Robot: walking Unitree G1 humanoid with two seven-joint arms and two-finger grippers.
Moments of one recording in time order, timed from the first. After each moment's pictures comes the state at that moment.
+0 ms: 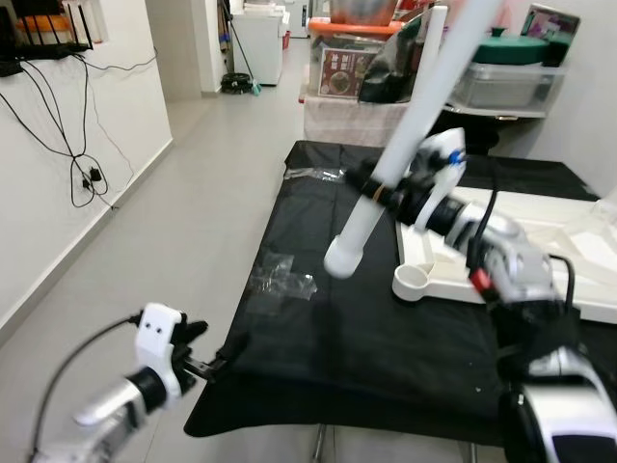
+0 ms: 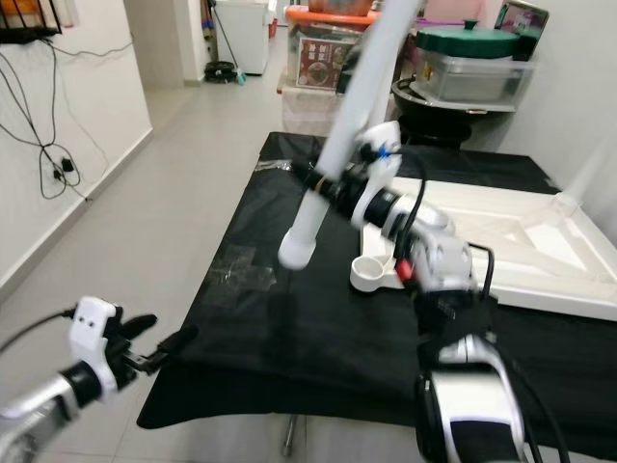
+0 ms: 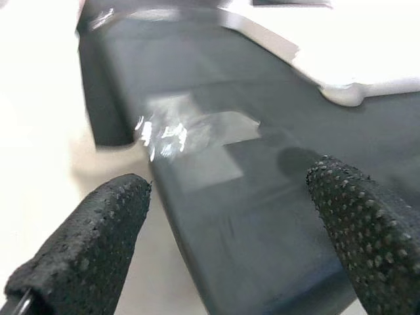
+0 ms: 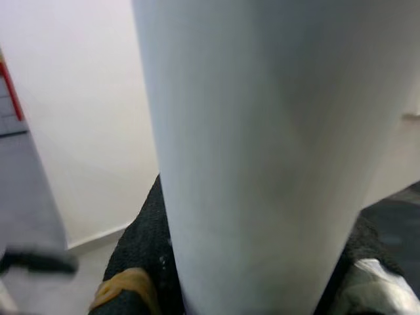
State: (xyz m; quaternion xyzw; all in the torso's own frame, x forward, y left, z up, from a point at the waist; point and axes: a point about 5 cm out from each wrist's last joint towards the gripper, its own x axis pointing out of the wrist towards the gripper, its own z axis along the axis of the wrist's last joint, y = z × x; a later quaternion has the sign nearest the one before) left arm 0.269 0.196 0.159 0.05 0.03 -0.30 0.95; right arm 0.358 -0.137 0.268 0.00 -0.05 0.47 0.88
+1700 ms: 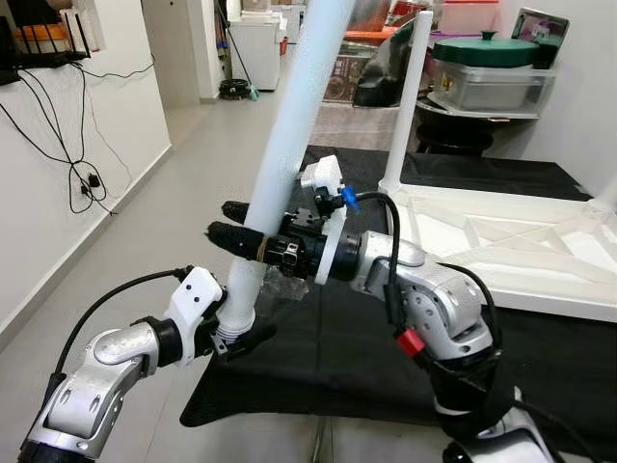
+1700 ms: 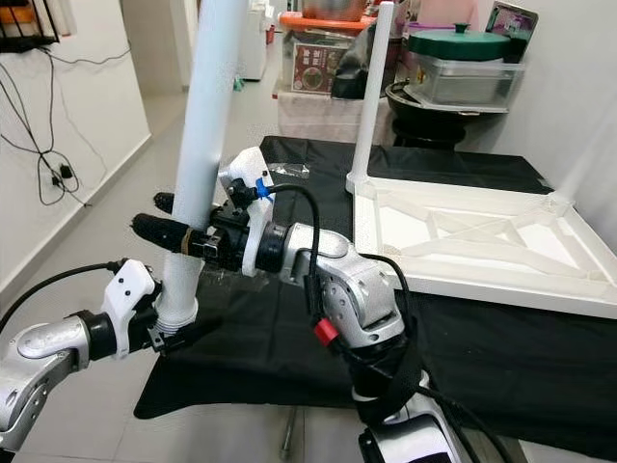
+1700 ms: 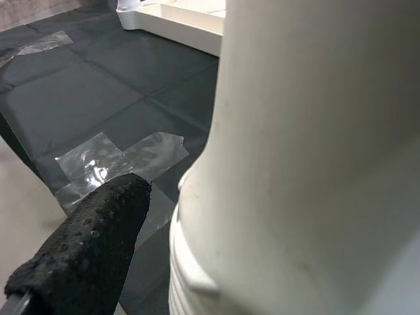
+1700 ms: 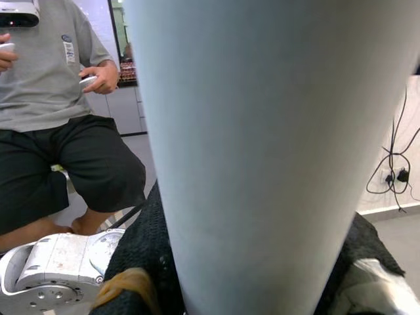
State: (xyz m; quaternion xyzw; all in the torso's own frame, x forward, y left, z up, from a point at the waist) left arm 0.288 0.170 0.162 0.13 0.03 -0.39 0.91; right arm 0.297 -0.031 0.279 0.05 -0.06 0.61 0.79
